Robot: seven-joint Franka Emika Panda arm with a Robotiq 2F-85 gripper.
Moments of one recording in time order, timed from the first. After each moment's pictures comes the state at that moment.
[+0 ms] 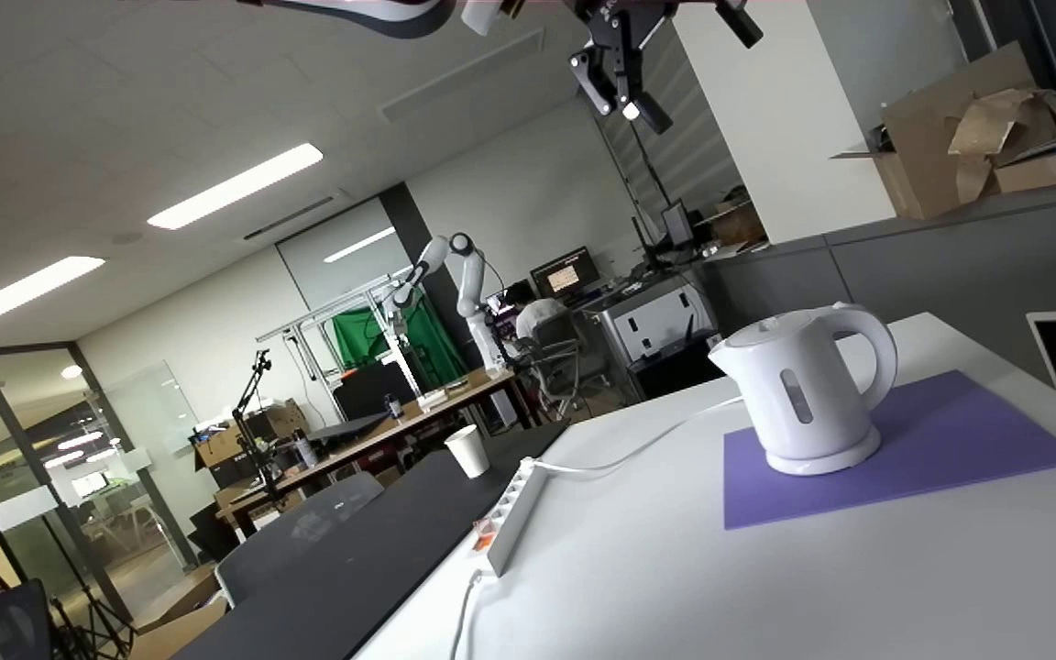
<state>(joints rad) -0.37 0.12 -0.43 -1.86 0.01 2.26 -0.46</state>
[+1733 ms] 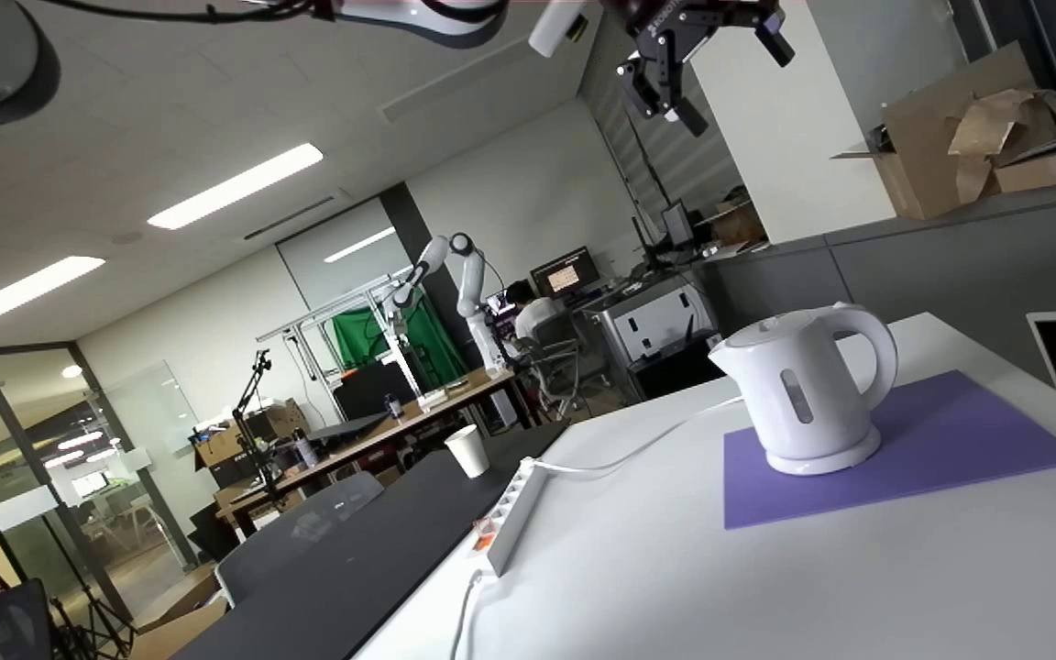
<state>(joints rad) -0.44 0.31 -0.34 -1.66 0.15 2.30 -0.46</state>
